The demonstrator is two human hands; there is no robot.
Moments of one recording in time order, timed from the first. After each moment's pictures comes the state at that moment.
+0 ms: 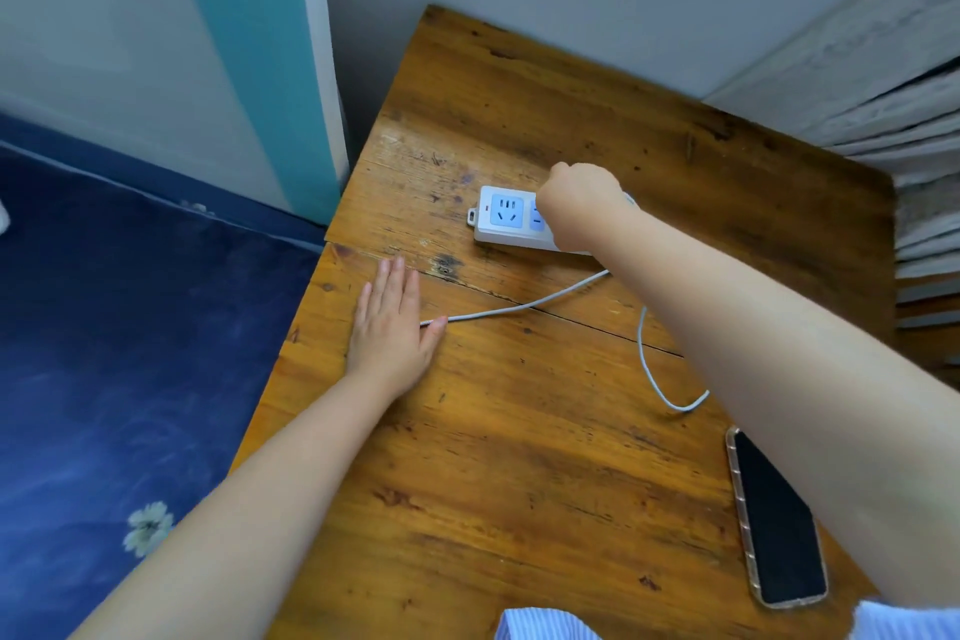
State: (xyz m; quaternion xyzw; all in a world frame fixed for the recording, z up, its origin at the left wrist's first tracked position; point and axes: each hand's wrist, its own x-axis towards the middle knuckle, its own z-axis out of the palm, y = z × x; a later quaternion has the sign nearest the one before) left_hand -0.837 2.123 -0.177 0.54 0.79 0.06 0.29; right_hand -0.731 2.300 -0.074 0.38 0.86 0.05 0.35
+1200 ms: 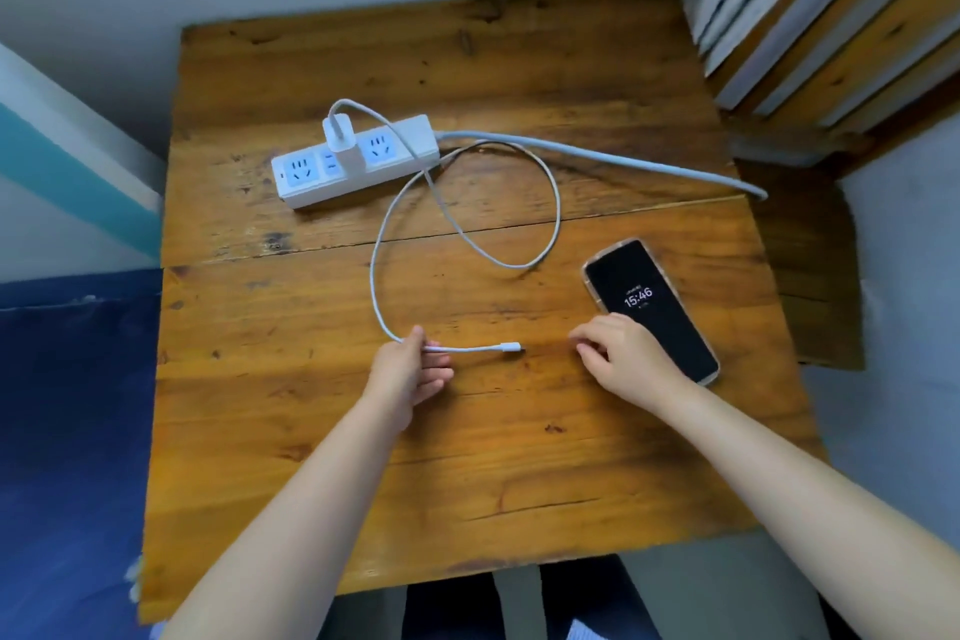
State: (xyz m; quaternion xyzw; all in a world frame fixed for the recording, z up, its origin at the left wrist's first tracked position) left_hand -0.676 2.085 -0.141 0.07 0.73 0.26 0.63; right_hand -0.448 2.083 -0.124 0.61 0.72 -0.33 -0.02
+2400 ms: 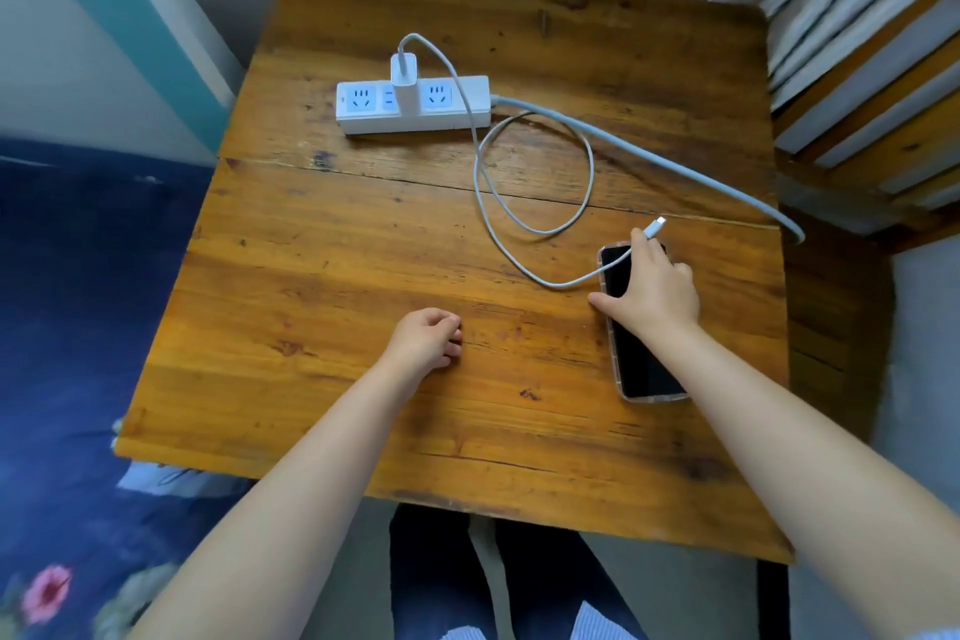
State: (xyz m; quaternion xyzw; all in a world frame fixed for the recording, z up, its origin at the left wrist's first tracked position) left_hand -0.635 2.042 -0.132 0.21 0.74 0.25 0.59; right_hand -0.428 2.130 -0.128 0.71 0.67 -0.19 0.07
